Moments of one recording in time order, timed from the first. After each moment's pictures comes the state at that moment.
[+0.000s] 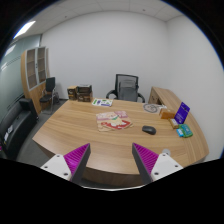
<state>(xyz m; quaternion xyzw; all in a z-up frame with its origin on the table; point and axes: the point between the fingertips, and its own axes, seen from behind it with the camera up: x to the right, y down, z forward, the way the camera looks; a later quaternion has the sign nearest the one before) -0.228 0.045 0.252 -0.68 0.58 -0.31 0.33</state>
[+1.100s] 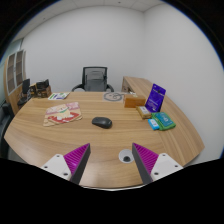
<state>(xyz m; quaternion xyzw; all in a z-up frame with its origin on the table) -0.134 -0.224 0.136 -0.63 0.64 -0.35 0.28</state>
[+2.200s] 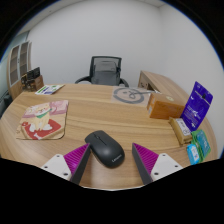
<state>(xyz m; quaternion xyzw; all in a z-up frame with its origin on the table) 0.129 -0.216 -0.007 -0.68 0.60 -0.31 0.29</state>
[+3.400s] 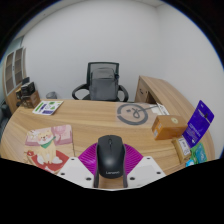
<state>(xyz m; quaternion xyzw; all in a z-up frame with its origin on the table) 0.195 -0.176 0.060 -0.66 0.62 -0.32 0.29</state>
